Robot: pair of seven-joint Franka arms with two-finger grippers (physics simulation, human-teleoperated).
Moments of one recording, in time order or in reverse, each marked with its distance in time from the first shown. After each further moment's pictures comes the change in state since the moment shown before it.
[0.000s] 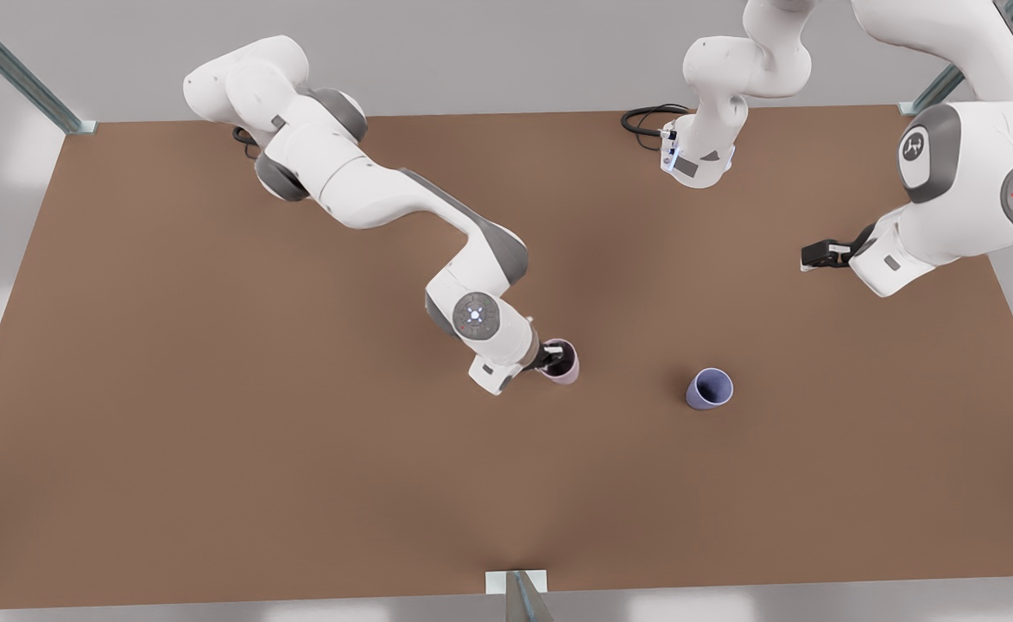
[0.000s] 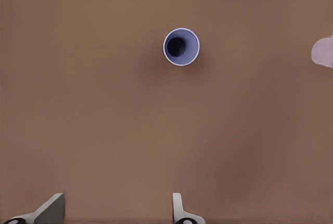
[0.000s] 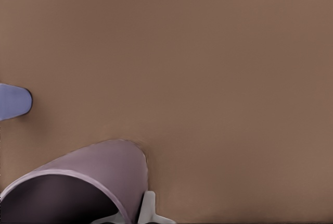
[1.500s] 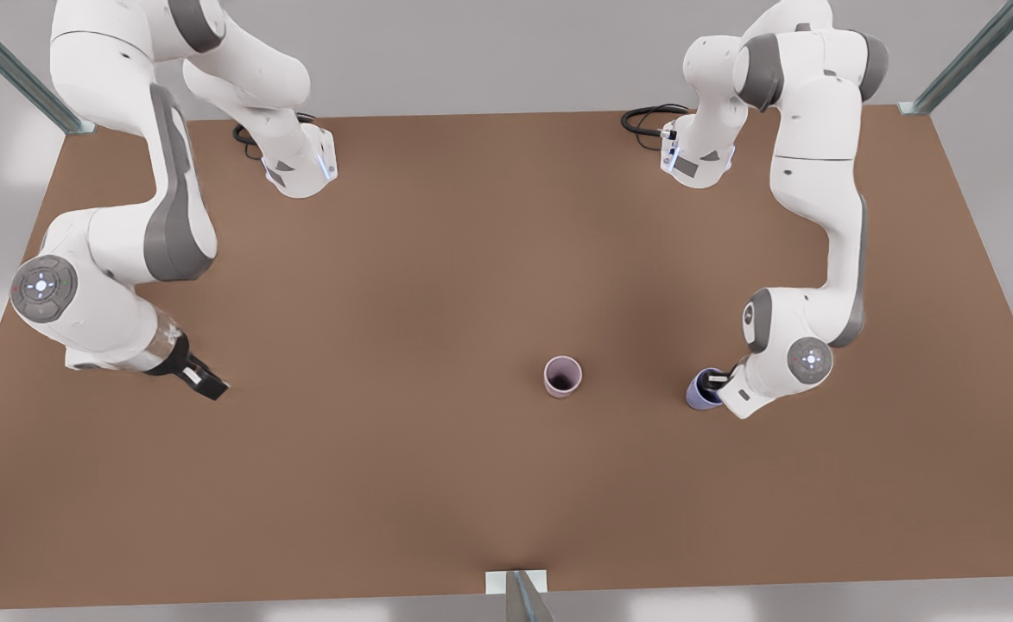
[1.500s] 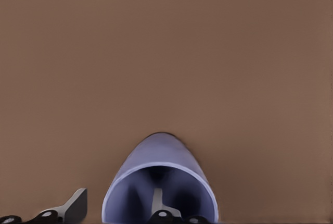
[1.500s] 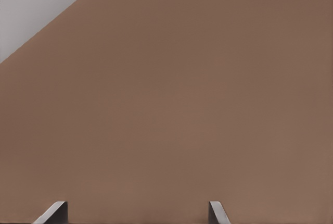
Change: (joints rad) left arm -0.034 0.492 -0.088 -0.151 -0.040 0.765 -0.063; right arm -0.725 -0.775 -0.088 -0.707 -0.076 -0.245 0.092
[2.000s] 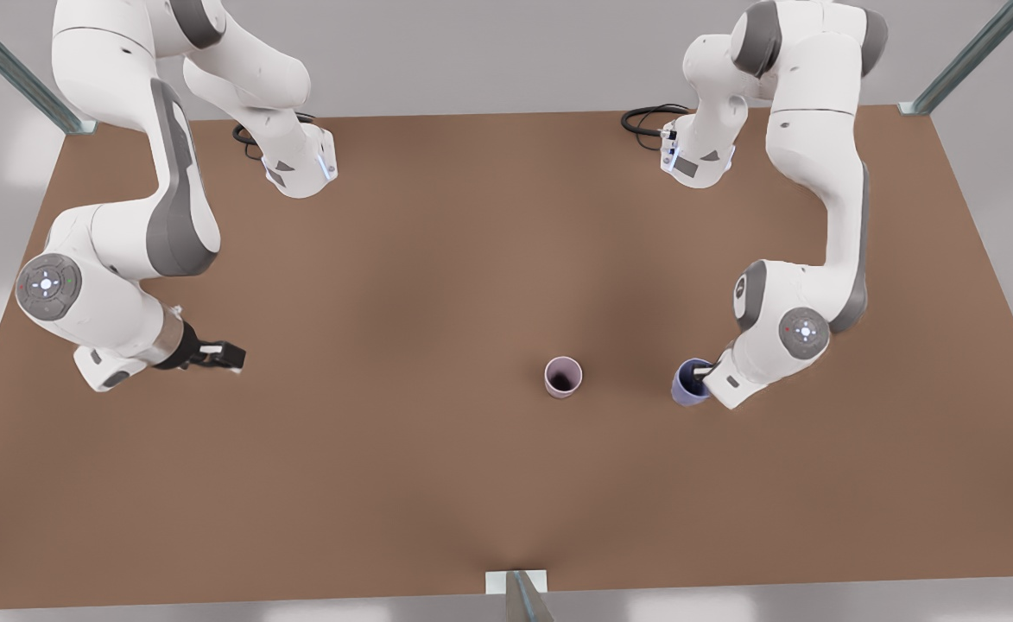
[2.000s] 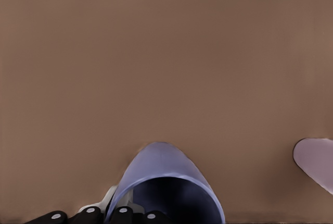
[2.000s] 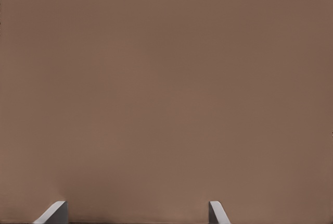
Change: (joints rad) left arm -0.091 -0.141 -0.027 0.103 0.011 -0.128 -0.123; right arm 0.004 -0.027 0.010 -0.040 0.019 -0.015 -0.595
